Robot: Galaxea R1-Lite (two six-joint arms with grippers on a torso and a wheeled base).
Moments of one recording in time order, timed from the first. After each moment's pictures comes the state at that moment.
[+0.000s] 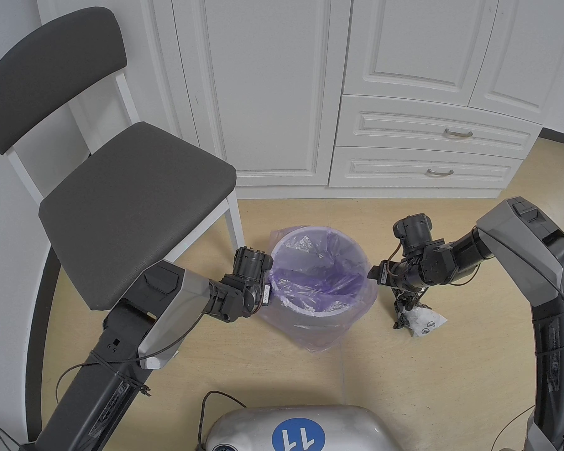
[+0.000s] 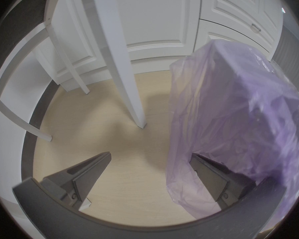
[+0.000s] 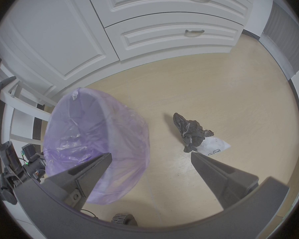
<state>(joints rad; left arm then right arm) -0.45 2.90 -2.00 -0.20 0.35 -0.15 0.28 2.44 -1.46 -0.18 -0.17 0.45</state>
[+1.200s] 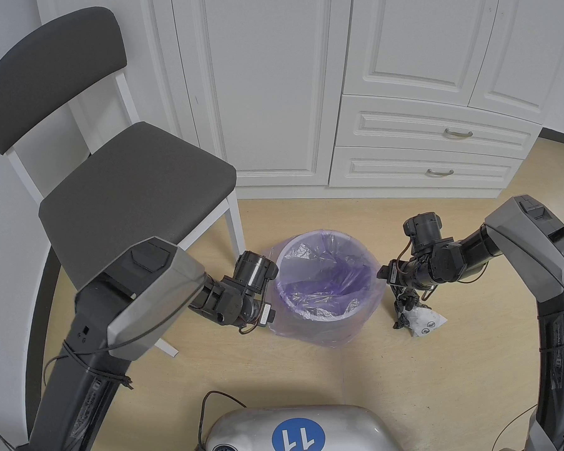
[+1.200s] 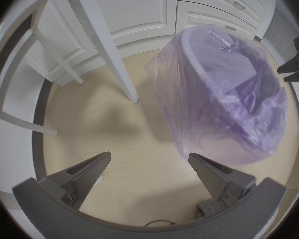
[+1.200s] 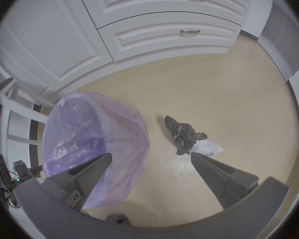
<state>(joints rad) -0.51 2.67 -1.66 -0.10 0.32 -0.13 0.24 2.42 -1.43 -0.18 -0.16 0.40</state>
